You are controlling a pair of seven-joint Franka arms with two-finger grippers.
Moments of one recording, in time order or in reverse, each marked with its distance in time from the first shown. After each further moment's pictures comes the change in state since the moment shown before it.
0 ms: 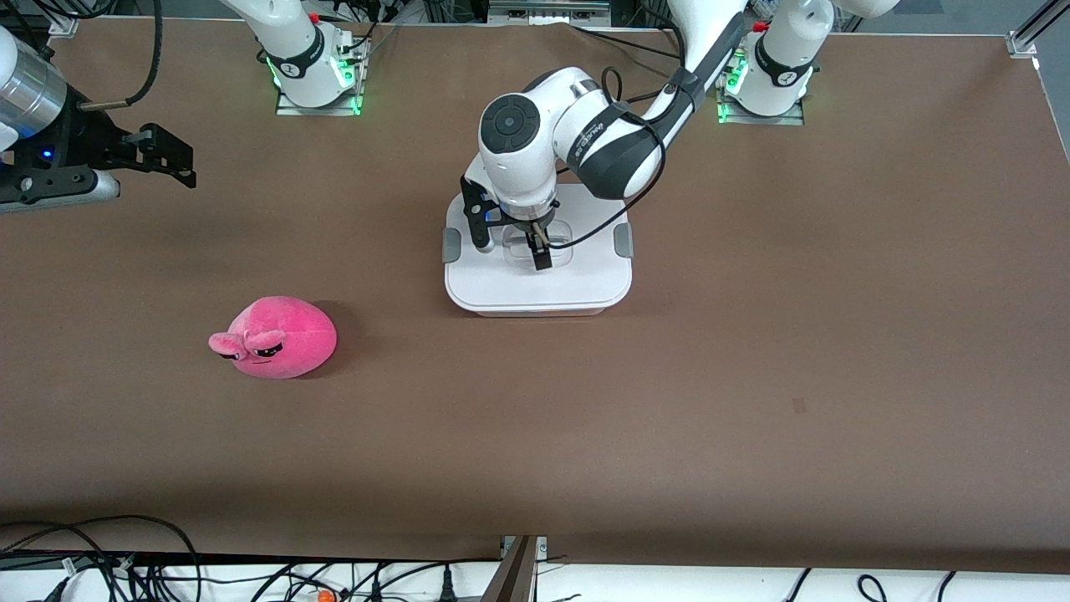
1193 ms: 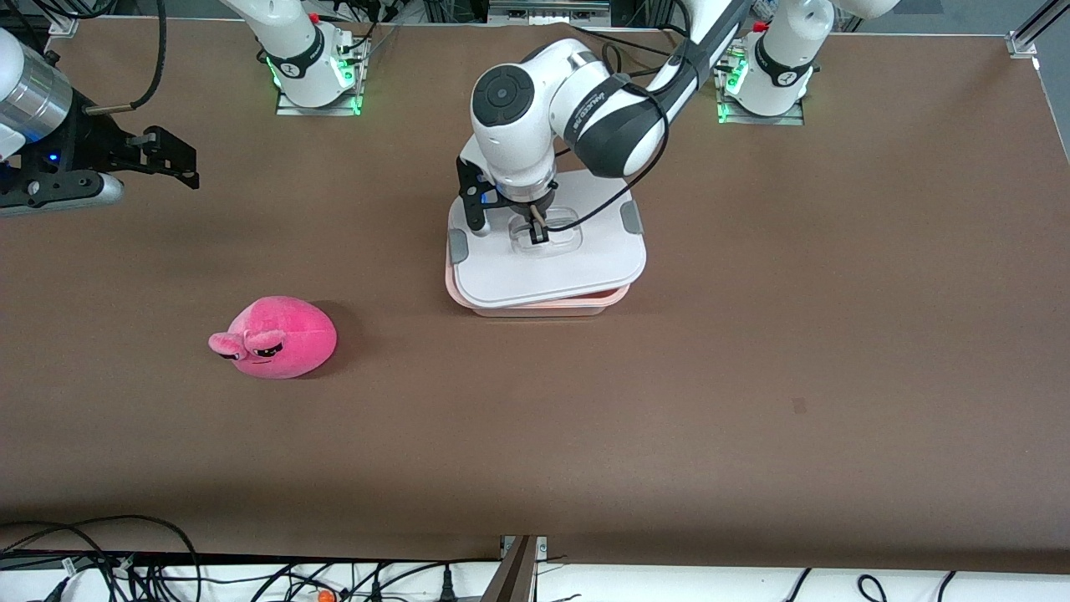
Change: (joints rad) left arm -0.016 -0.054 0.020 0.033 0.003 -0.099 0.020; right arm 0.000 0.000 0.000 -0.008 0.000 0.000 0.000
